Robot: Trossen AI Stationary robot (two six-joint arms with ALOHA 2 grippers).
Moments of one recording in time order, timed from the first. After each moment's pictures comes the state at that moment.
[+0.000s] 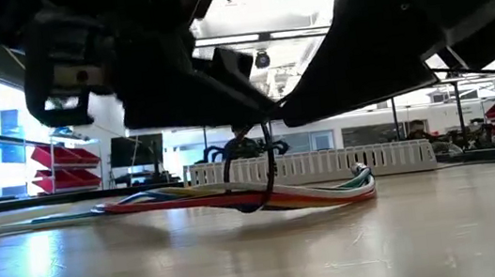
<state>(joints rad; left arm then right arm) -0.32 1.92 0.85 0.59 0.14 0.27 0.75 2.26 1.53 -0.51 1.09 1.07</state>
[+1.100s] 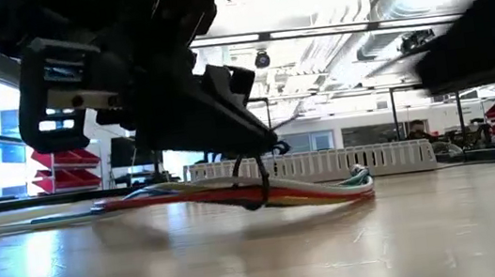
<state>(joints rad) -0.31 1.94 0.85 0.58 0.14 0.28 0.94 2.26 1.53 -0.56 1.09 1.41</state>
